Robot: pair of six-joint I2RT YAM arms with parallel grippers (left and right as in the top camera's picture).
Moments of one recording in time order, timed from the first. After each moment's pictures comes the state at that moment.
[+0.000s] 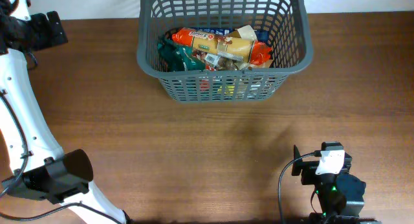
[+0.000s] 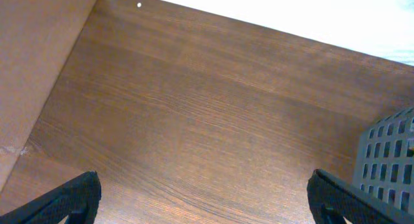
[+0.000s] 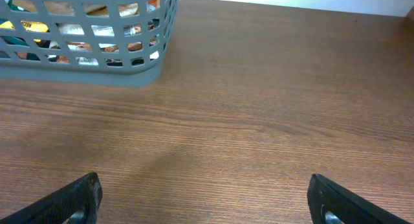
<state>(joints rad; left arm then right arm) 0.34 1.98 2.44 -1.35 -0.01 0.03 -0.09 0.01 0.15 -0.53 -0.07 -0.10</state>
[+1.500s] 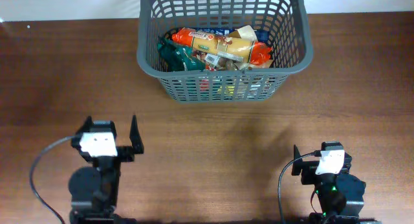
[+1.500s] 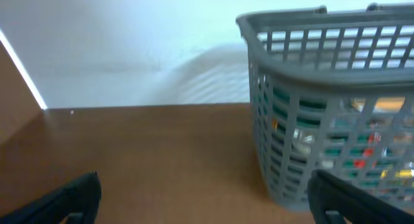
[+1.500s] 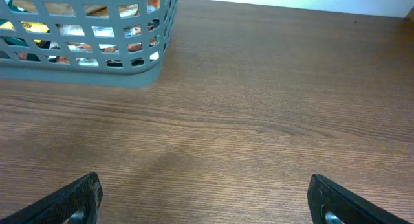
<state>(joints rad) -0.03 0.37 0.42 -0.18 -0.06 0.03 -0.09 0.01 0.15 -0.53 -0.07 -0.10</state>
